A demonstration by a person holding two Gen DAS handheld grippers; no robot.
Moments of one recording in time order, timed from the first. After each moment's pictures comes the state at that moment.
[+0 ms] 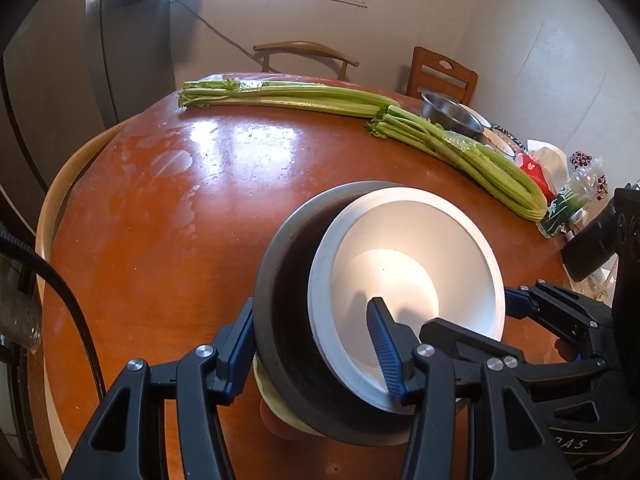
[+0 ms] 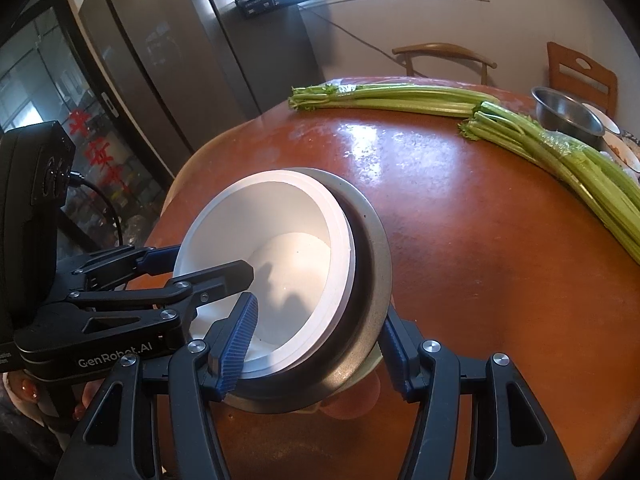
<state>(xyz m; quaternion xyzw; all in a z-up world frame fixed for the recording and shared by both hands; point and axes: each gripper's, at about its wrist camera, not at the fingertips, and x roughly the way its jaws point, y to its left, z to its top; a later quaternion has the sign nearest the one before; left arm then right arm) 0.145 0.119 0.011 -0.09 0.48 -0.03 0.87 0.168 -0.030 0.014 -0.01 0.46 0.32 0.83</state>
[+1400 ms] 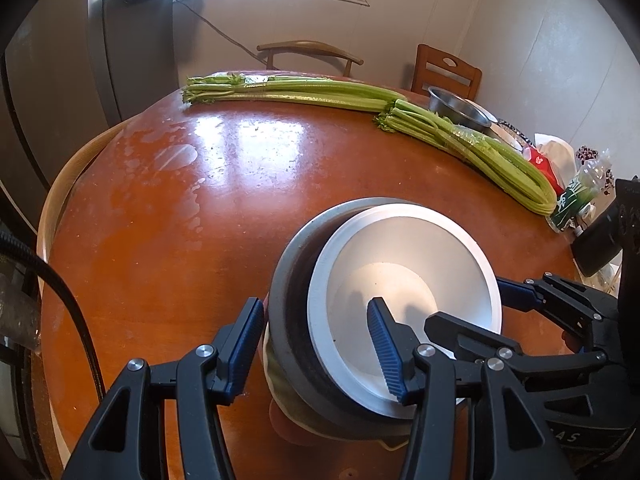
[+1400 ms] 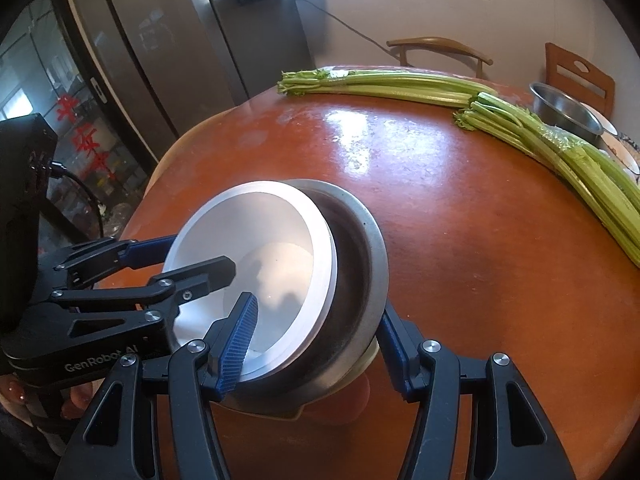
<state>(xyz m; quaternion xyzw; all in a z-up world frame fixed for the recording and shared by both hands) 0.142 0.123 -0.003 -0.08 0.48 -0.02 0.88 0.169 -0.025 -0.004 -0.05 0.47 0.30 0.83</state>
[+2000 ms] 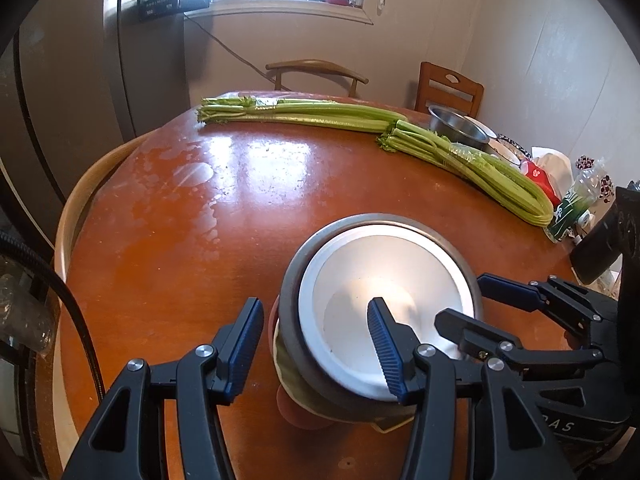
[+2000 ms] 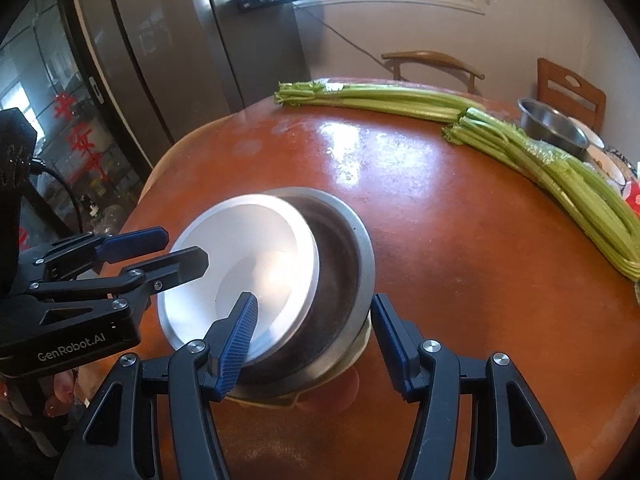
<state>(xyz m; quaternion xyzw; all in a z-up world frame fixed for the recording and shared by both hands) 0.120 0.122 0.021 -0.08 0.45 0.00 0.89 0.157 -0.033 0.012 -0.06 0.44 0.29 0.85</state>
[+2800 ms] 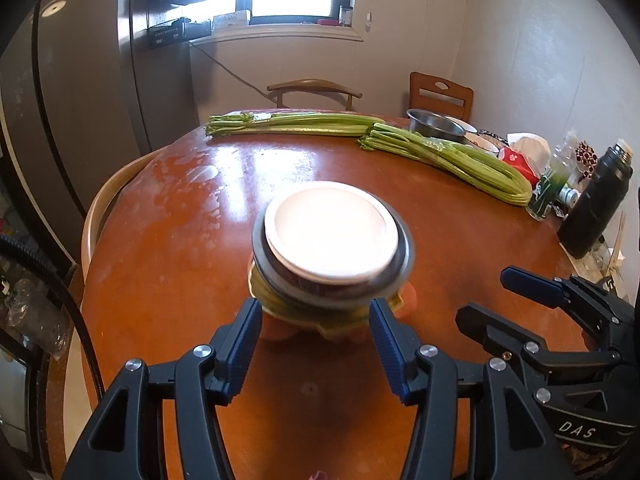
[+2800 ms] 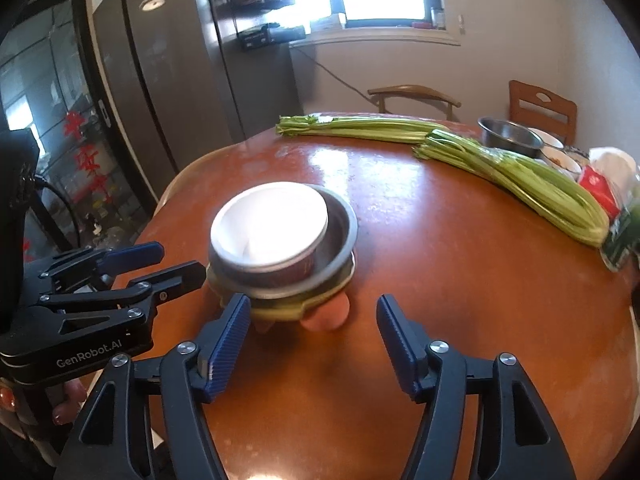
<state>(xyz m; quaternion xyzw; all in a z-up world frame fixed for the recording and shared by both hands) 0.033 0.067 0.033 -0.05 0.41 0.02 0.91 0.063 -0.089 0.029 -0.03 0.38 0.27 0.88</state>
